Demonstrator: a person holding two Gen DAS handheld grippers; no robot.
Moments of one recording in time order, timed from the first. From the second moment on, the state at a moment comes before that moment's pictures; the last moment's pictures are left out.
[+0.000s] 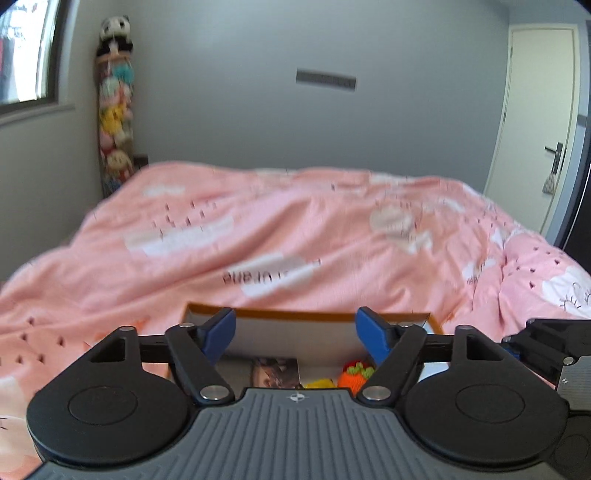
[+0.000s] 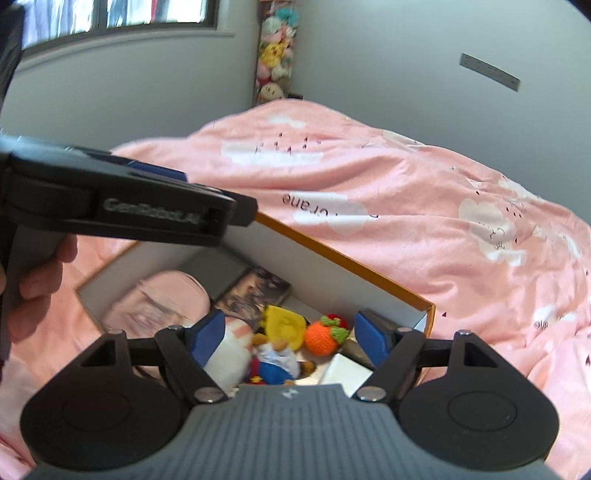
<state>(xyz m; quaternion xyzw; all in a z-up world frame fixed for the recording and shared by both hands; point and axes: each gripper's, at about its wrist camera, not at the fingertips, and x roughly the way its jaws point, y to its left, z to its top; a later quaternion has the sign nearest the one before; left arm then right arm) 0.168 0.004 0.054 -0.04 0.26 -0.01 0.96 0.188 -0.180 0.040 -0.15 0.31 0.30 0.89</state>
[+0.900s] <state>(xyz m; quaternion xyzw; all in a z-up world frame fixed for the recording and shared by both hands) 0.060 0.017 0.033 0.02 0.20 0.07 0.98 0.080 -0.205 0.040 0.01 0.22 0.18 0.96</state>
